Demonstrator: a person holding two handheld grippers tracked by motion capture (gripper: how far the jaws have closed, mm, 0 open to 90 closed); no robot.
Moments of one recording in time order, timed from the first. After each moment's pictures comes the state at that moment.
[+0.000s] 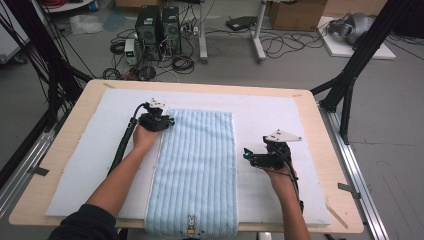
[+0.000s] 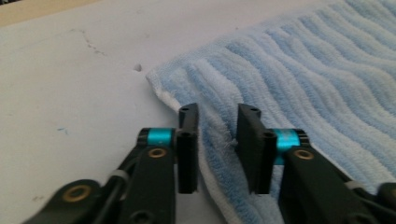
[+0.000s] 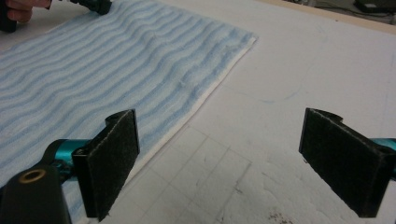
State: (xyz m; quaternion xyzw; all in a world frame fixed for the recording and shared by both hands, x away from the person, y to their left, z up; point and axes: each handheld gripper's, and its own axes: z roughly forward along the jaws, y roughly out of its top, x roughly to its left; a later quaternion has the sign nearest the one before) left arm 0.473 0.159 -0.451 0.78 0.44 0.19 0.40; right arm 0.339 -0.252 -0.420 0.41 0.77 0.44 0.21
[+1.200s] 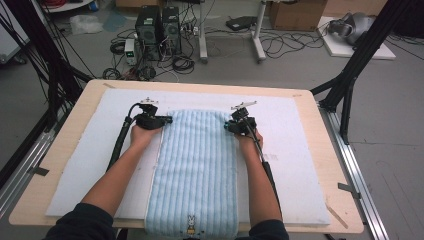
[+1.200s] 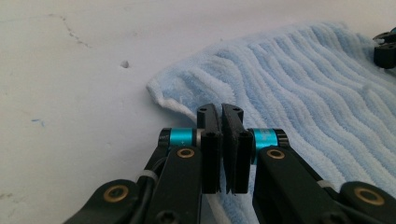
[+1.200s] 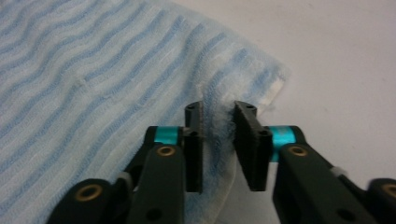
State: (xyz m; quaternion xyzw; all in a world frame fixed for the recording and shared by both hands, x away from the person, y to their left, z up) left arm 0.477 0.174 -0.451 0.75 0.46 0.12 0.46; right arm 0.468 -0.174 -0.443 0.45 0.81 0.35 0.17
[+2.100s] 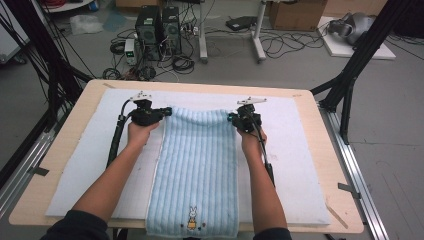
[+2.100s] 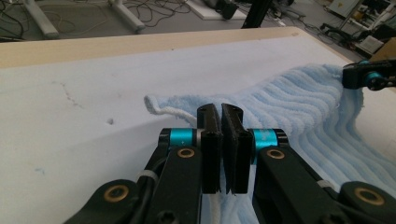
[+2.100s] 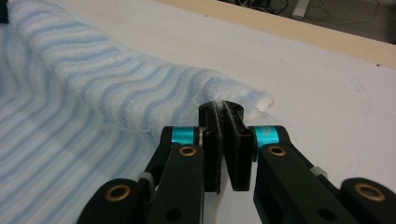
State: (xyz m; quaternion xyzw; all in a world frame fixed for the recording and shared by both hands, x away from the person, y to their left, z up) left arm 0.456 0.178 -0.419 0.72 0.43 0.13 0.53; right arm 0.448 -0.182 -0.408 0.45 0.77 0.41 0.20
